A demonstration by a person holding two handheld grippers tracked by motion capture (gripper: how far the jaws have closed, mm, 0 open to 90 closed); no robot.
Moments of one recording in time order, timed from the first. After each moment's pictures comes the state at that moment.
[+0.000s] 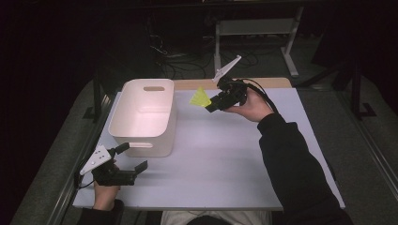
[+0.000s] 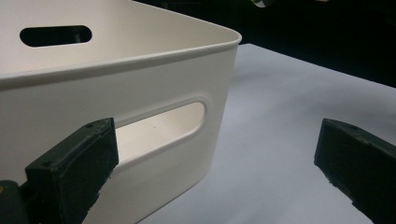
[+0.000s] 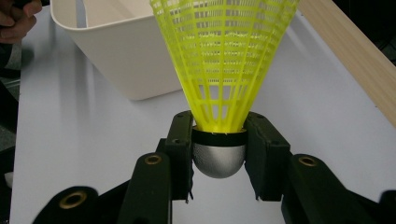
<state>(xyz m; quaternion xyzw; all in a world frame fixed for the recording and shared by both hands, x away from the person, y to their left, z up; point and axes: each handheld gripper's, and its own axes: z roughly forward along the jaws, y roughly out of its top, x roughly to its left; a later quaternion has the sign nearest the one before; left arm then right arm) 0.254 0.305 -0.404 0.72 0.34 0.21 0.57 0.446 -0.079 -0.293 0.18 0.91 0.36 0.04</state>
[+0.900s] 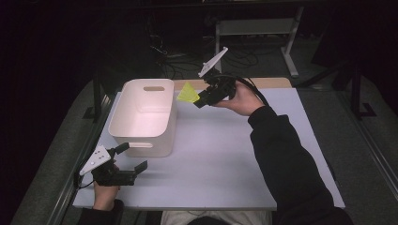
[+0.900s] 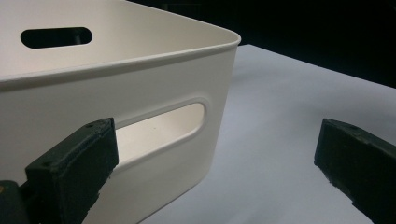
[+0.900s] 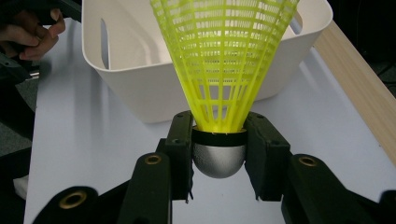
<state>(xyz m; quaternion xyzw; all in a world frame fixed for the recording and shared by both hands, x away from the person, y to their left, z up) 0.253 0.305 -0.404 0.72 0.34 0.21 0.57 0.444 -0.047 -0.266 0.15 0.92 0.37 0.04</state>
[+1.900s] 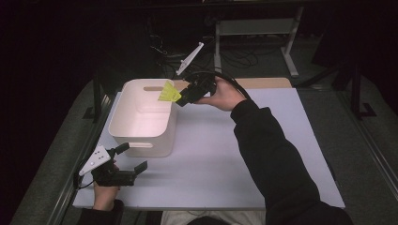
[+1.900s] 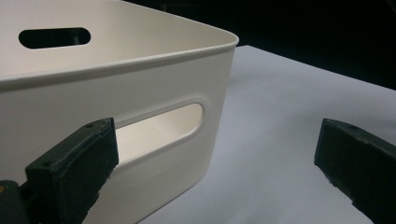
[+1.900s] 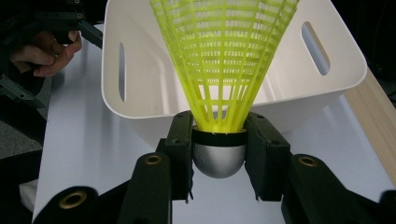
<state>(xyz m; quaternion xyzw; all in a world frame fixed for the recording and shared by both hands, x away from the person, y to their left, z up) 0.253 0.306 -0.404 0.72 0.33 0.21 0.57 0.445 0.005 -0.250 0.11 0.93 0.36 0.03</state>
